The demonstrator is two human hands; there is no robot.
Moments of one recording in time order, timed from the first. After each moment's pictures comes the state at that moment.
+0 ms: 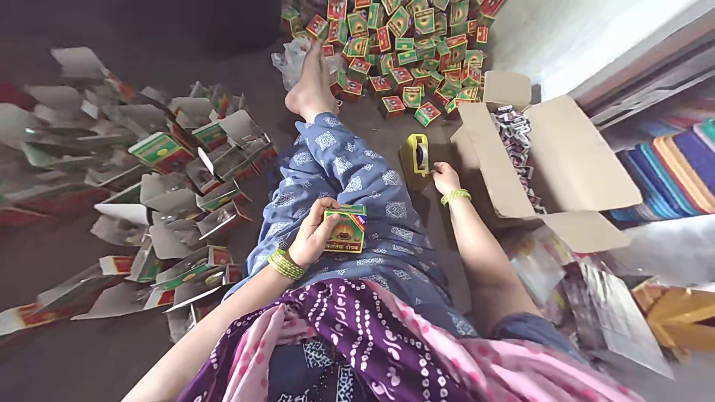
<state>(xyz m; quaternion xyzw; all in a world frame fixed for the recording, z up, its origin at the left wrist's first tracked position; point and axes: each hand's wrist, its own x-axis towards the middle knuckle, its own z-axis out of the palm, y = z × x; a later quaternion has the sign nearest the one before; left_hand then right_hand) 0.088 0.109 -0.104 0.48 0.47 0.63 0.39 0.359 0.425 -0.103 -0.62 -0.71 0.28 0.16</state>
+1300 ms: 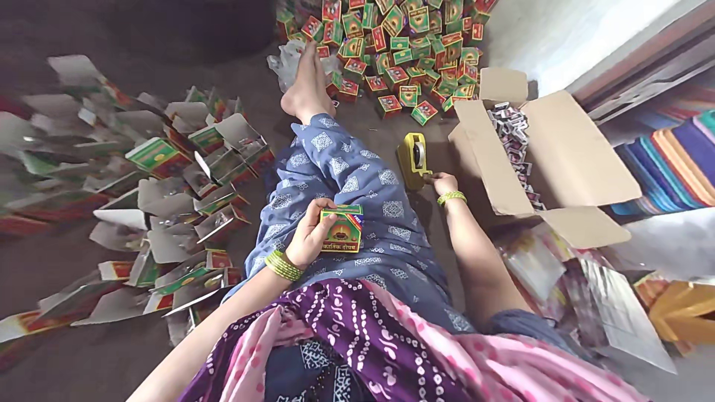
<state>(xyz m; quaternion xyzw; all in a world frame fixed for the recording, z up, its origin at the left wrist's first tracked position) 0.088 0.111 -0.107 0.47 0.46 0.64 0.40 0.369 0.416 -0.114 -0.69 -0.64 0.31 0.14</state>
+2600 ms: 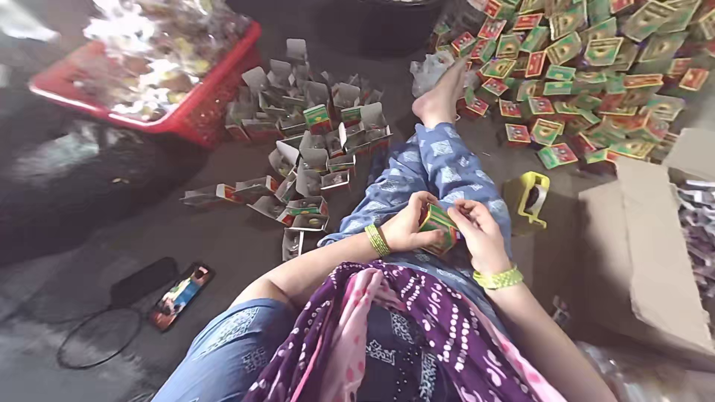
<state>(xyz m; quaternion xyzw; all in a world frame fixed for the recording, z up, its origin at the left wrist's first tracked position) 0.077 0.102 -0.101 0.56 0.49 0.60 0.30 0.233 0.216 -0.045 -0.32 -0.71 0.58 0.24</state>
